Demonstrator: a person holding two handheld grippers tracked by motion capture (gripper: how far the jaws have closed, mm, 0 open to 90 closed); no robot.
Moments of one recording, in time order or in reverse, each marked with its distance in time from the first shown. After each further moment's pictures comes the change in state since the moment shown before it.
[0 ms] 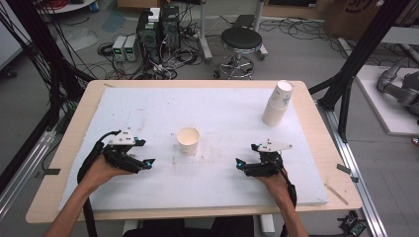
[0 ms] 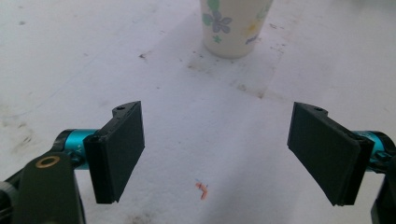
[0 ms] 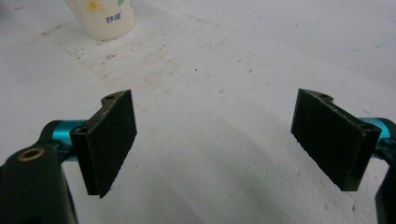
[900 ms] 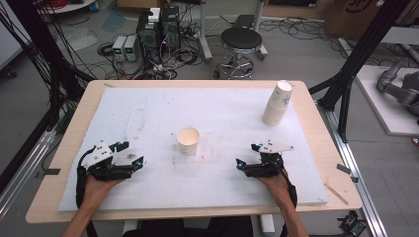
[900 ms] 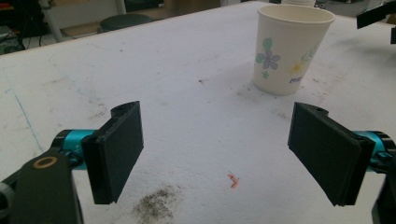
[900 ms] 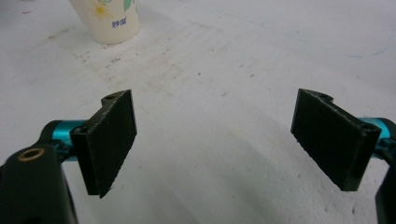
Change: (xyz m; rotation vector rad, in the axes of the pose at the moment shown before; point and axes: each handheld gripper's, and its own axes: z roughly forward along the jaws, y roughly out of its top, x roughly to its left) left arm -0.012 -0.051 -0.015 -0.315 0.221 -0.110; right arm 0.001 -0.002 -0.003 -0.032 0.004 -0.016
